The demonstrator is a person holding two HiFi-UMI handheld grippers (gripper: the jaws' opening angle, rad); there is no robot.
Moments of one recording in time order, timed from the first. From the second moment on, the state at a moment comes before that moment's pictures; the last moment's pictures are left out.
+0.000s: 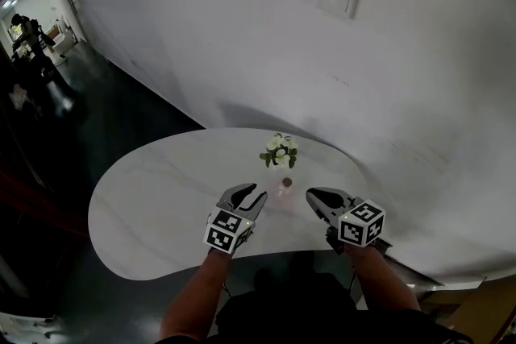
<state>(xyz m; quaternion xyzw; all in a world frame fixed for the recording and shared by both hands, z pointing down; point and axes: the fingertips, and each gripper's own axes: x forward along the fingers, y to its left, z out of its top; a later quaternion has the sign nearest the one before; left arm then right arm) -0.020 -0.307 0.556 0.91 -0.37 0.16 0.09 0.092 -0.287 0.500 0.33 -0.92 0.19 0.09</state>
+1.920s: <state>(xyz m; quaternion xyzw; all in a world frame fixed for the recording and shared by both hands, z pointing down) -0.038 -0.290 0.407 0.88 -0.47 0.04 0.06 0.129 -0.284 0.387 0.32 -0.95 0.04 0.01</state>
